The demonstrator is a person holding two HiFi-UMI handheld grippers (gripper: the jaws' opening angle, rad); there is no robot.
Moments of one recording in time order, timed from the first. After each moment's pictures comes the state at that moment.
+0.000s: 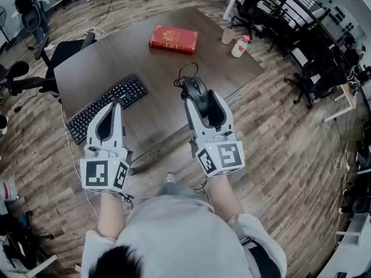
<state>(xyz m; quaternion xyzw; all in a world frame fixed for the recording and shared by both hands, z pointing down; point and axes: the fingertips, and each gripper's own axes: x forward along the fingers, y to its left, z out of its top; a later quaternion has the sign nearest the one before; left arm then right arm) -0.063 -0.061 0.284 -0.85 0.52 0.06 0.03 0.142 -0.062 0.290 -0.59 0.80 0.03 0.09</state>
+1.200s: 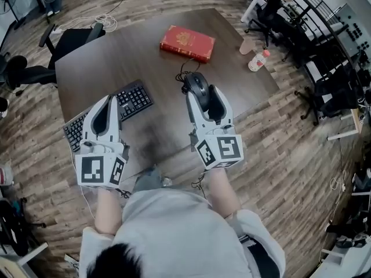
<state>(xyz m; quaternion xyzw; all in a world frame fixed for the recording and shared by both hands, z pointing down) -0.074 -0.173 0.293 -0.82 0.57 0.05 0.03 0.142 -0.205 0.321 -0.56 0.82 -0.01 0.08</state>
